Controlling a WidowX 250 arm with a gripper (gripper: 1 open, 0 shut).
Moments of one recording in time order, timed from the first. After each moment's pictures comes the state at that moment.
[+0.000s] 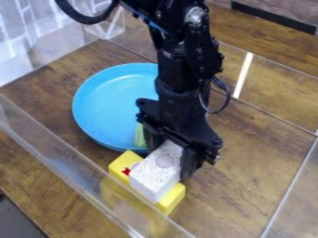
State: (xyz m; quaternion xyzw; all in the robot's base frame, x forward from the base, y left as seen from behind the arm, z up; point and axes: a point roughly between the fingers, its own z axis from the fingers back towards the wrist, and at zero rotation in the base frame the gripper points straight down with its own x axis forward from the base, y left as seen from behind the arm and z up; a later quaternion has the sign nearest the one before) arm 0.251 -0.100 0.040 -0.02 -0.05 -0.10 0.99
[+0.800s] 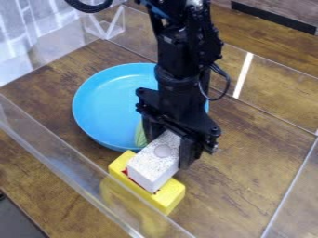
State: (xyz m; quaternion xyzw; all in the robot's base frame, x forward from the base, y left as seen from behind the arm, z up) arm 0.258 -0.095 0.048 -0.02 -0.04 -0.11 0.99
